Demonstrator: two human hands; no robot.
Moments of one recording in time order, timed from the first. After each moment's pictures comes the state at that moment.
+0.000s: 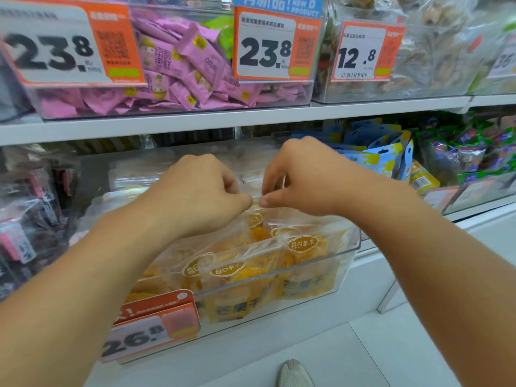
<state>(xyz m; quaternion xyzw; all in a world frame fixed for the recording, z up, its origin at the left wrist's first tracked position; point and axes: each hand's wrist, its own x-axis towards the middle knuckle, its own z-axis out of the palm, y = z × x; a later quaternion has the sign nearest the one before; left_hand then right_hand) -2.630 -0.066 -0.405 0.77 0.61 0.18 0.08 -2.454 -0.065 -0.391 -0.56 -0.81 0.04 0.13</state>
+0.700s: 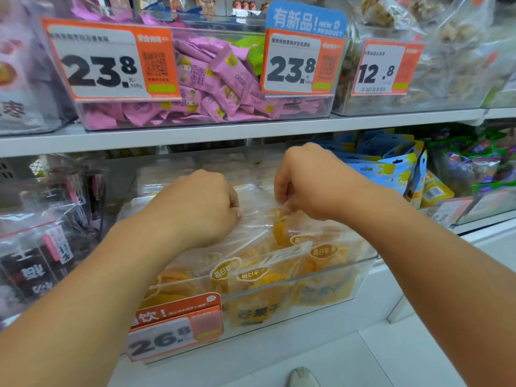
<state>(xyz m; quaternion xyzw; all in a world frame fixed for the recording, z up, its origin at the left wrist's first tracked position) -2.661 -0.062 -0.410 0.80 0.60 0.08 0.03 -2.479 -0.055 -0.389 -0.59 -0.80 -0.02 0.10</state>
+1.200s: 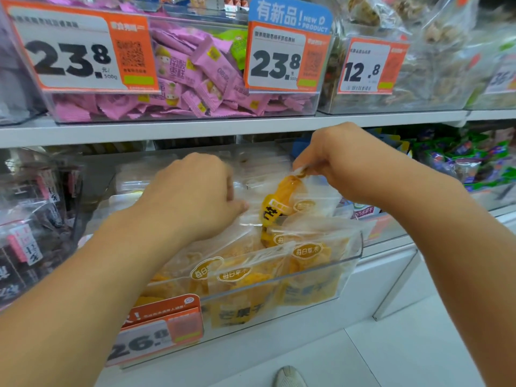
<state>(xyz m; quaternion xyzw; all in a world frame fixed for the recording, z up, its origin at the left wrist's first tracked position) -2.640 -0.066 -0.402 0.79 0.60 0.14 -0.01 -2.425 -0.057 -0.371 -0.59 -0.80 -0.06 0.11</state>
